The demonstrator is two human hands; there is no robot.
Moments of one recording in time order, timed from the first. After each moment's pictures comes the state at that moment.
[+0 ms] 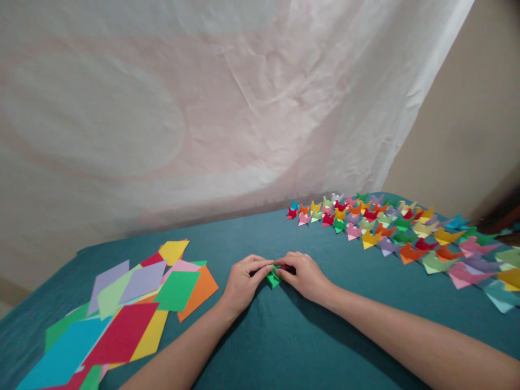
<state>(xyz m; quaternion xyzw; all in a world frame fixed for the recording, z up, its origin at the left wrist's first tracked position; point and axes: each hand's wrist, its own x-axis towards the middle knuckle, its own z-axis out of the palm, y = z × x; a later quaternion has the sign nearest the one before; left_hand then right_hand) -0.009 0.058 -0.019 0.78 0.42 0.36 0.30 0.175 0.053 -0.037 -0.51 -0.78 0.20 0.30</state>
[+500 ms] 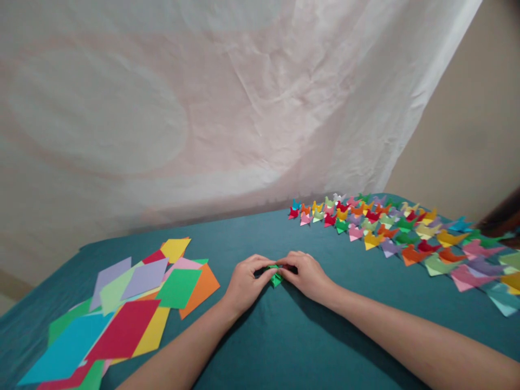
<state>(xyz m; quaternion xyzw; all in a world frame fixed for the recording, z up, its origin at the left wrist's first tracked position) -0.007 0.056 -0.020 0.80 0.41 0.34 0.28 0.177 0.053 -0.039 -0.51 -0.79 0.19 0.29</state>
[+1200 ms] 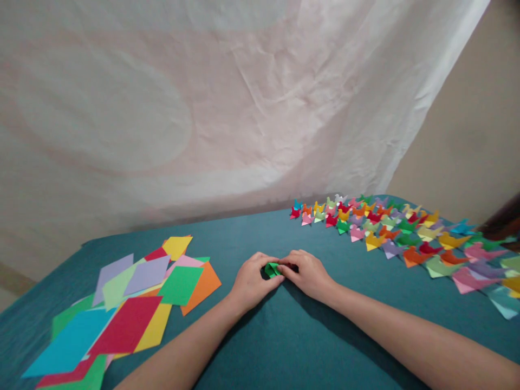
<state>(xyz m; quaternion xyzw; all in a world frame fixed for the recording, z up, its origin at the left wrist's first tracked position) -0.001 0.057 -0.027 0.82 0.43 0.30 0.24 0.175 0.052 -0.036 -0.52 -0.79 0.14 0.28</state>
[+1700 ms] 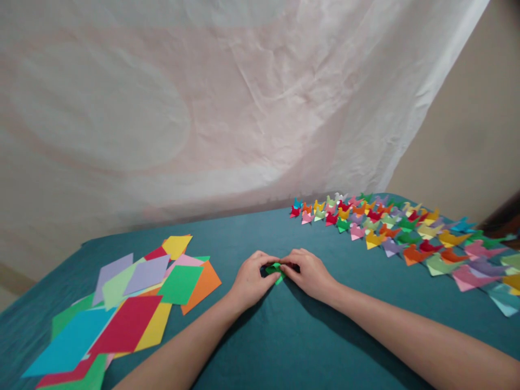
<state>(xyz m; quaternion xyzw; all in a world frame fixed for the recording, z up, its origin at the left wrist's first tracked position) -0.002 0.059 -0.024 0.81 0.44 0.29 0.28 0.179 0.052 -0.040 -0.51 -0.80 0.15 0.28</state>
